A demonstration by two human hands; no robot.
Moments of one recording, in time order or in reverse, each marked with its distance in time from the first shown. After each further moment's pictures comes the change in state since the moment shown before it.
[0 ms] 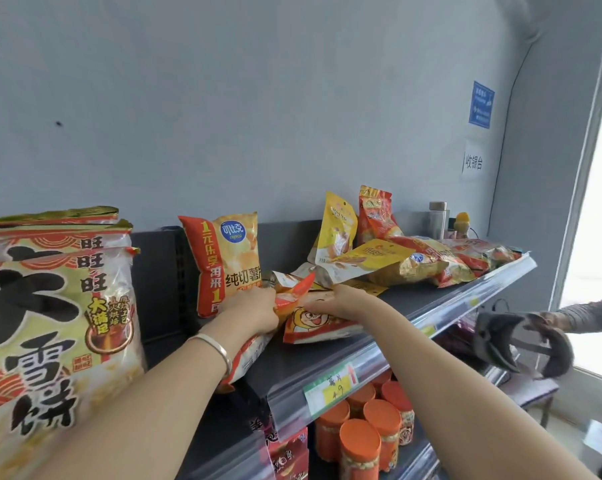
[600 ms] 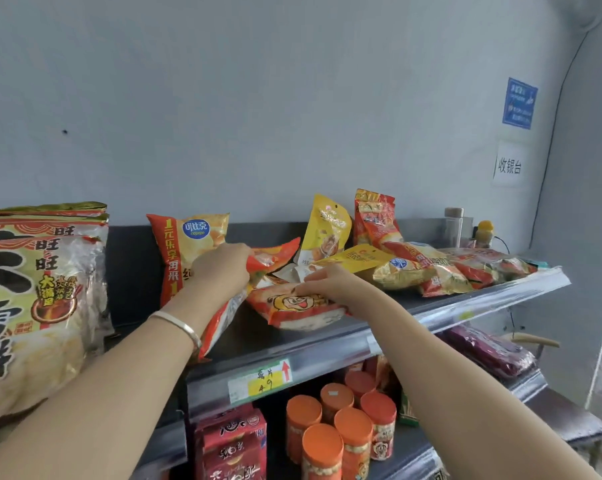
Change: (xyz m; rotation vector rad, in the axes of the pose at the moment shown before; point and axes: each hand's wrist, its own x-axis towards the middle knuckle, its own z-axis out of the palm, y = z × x) left_hand -0.021 0.064 -0.044 0.013 0.413 -0.193; right_hand -0.004 0.058 -0.058 0.366 -0.105 -0.423
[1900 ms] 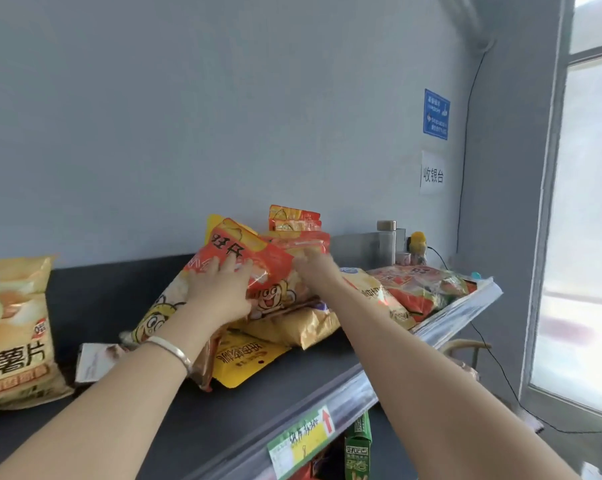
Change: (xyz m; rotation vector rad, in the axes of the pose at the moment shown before) left_hand 0.162 0.160 0.100 0.016 -0.097 0.266; right_hand 0.135 0.093 -0.152 -0.075 0.525 0.108
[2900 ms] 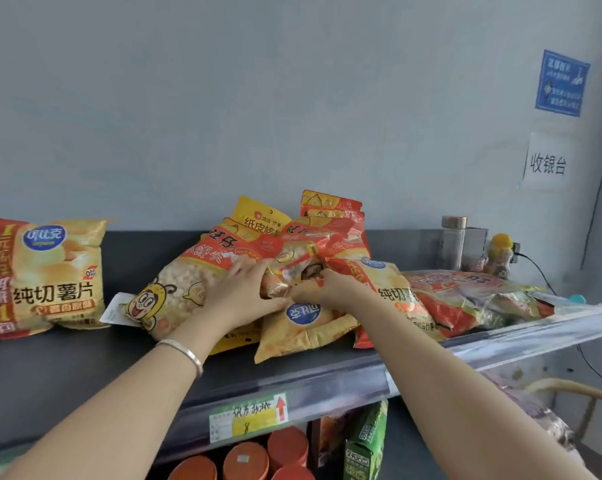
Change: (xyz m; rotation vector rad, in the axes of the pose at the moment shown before) left_hand -0.022 0.063 0.028 -0.089 0.053 -0.263; right_hand 0.005 0.060 -0.035 -0.394 -0.521 -0.184
